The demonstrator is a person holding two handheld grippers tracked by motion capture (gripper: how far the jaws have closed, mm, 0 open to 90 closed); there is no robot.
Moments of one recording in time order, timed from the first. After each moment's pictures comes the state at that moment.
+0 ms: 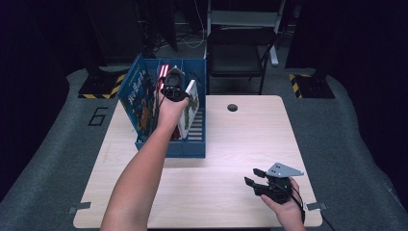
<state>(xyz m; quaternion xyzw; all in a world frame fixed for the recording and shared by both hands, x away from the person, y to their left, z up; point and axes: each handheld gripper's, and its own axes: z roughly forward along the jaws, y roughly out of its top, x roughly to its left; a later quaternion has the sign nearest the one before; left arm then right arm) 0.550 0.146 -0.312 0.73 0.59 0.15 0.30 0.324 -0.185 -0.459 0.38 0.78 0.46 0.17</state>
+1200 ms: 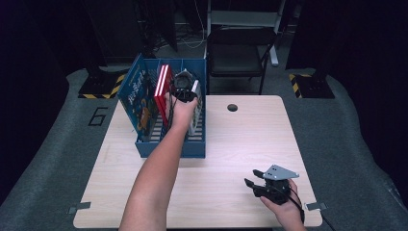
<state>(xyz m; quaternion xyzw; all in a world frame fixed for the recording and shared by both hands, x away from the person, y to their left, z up) 0.575 0.120 -0.342 0.70 0.62 0.16 0.31 0.329 -0.185 -0.473 0.35 0.80 0.43 0.20</state>
